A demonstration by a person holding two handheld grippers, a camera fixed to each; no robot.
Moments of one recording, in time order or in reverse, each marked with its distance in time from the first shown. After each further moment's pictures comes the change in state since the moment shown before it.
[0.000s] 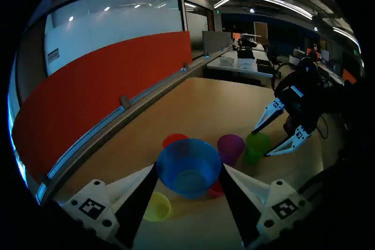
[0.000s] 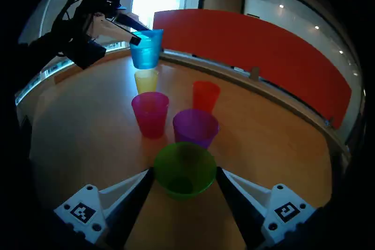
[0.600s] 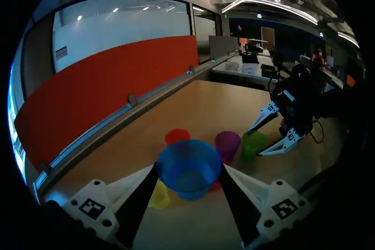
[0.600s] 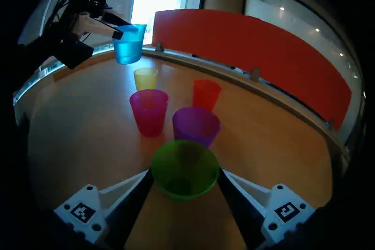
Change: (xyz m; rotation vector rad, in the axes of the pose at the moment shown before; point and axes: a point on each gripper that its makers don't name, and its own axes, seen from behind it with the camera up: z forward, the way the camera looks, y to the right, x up) left arm -0.014 0.009 -0.032 0.050 0.028 -0.039; right arm -0.005 0.001 0.010 -0.011 0.012 -0.014
